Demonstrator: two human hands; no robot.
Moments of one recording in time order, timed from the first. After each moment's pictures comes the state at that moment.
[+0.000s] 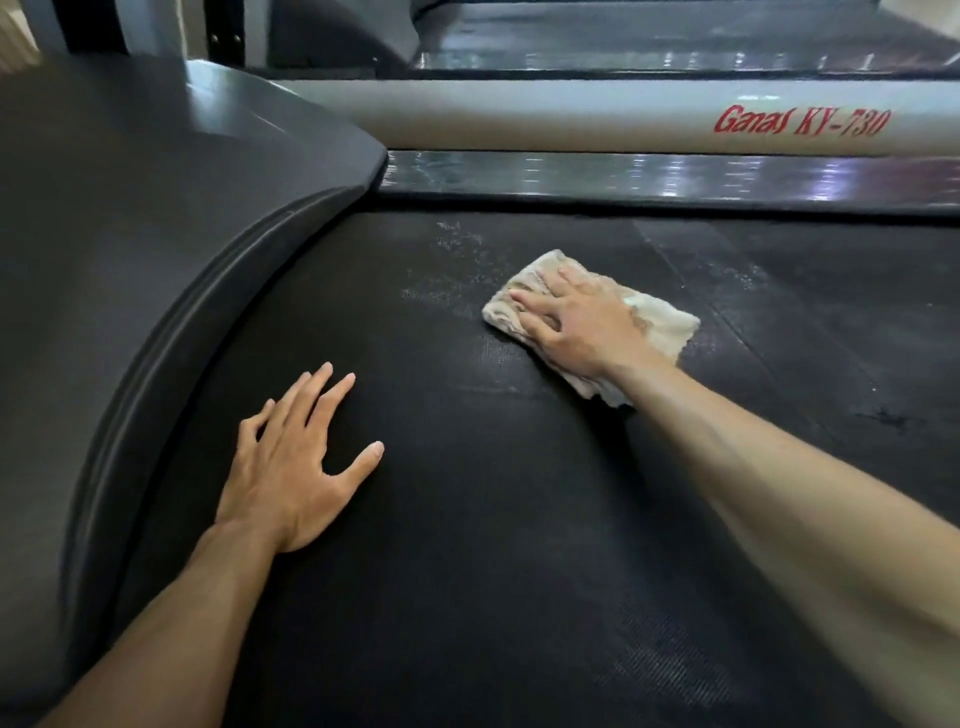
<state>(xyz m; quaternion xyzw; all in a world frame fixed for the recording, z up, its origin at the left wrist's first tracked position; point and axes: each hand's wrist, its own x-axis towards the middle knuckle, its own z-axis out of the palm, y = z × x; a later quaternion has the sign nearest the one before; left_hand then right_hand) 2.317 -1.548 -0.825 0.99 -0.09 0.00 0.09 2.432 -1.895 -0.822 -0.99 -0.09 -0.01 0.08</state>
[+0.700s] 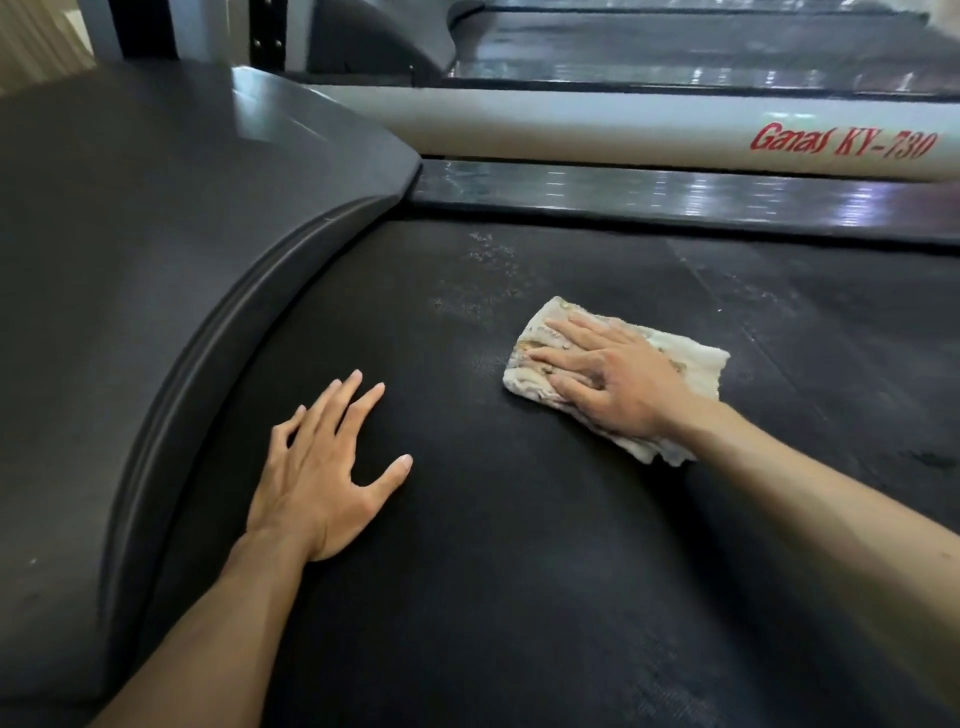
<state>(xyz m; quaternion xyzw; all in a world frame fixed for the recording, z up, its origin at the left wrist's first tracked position) 2.316 -1.548 -0.825 0.99 -0.08 0.01 0.09 2.398 -1.901 -0.827 -0.97 -0.21 -0.01 0.14</state>
